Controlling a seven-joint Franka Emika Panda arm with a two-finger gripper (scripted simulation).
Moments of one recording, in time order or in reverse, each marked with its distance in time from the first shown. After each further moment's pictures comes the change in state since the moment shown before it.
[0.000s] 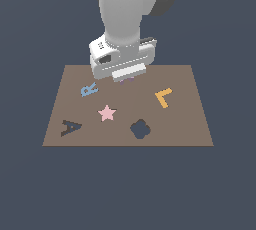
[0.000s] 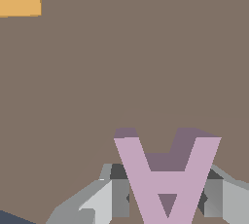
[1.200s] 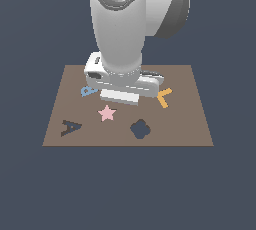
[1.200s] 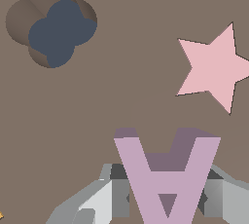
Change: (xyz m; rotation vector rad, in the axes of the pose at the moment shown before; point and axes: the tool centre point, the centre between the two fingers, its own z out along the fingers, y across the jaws) arm 0.076 0.029 -0.002 0.001 0.001 0.542
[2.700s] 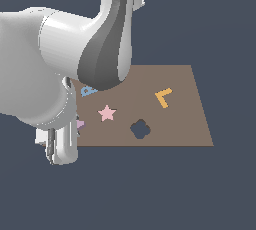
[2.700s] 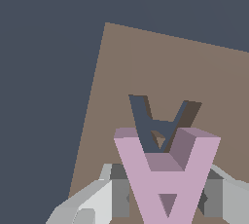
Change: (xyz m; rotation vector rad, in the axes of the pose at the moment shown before) arm 0.127 0.117 -0.004 0.000 0.000 1.185
